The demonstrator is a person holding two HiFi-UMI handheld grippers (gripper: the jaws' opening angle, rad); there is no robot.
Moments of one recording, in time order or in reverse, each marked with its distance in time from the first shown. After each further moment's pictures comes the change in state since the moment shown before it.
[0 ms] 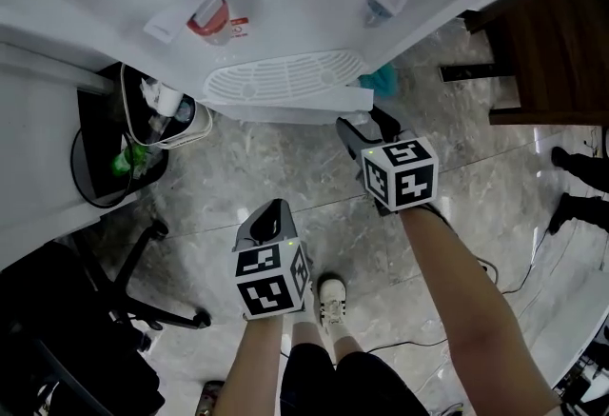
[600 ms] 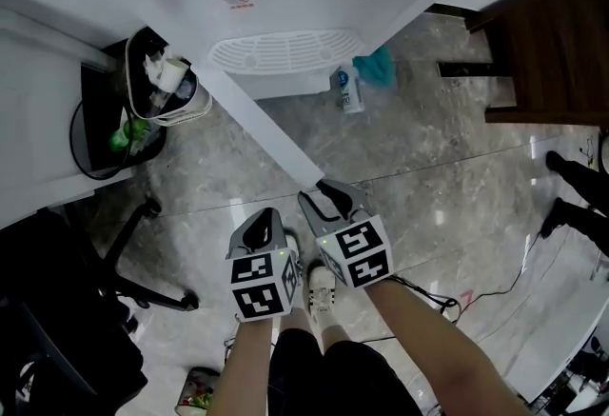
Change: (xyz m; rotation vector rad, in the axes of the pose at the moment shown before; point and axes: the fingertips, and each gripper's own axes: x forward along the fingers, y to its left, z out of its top) left arm -0.030 0.006 -0.058 0.005 0.008 0.033; right arm -0.072 0.144 -0.098 -0.014 0.097 0.213
